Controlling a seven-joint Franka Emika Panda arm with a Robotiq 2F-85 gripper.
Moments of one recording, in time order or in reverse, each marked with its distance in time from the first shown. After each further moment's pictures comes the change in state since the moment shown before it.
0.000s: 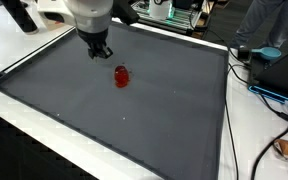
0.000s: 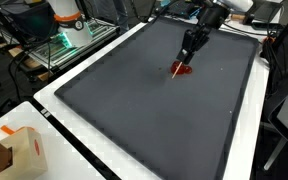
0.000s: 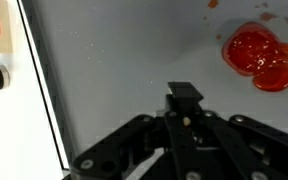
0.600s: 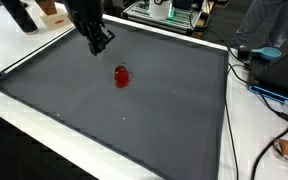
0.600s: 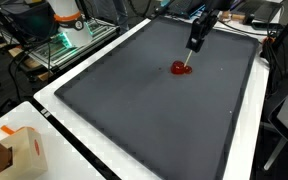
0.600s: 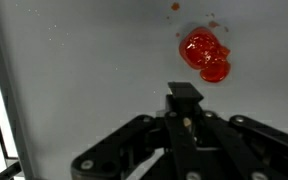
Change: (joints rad) arm -0.072 -0.099 0.048 -0.038 0.181 0.076 -0.238
